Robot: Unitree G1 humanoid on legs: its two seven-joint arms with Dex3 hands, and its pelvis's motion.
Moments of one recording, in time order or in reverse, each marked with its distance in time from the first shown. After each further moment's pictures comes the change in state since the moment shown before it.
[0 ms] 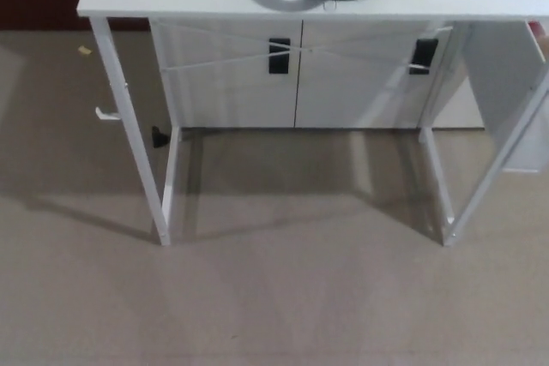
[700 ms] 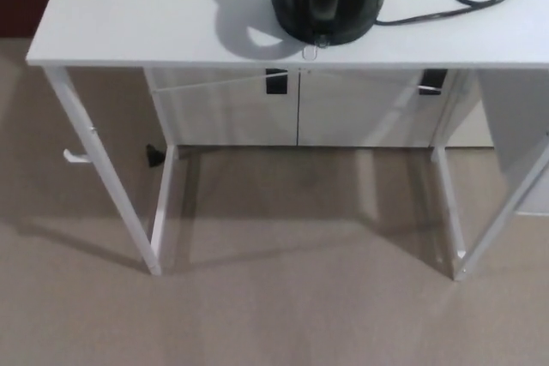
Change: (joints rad) left_arm -0.050 -0.007 -0.008 -0.023 0.008 -0.001 0.034; right_arm -0.055 -0.007 0.005 -0.046 -0.005 0.030 -0.005
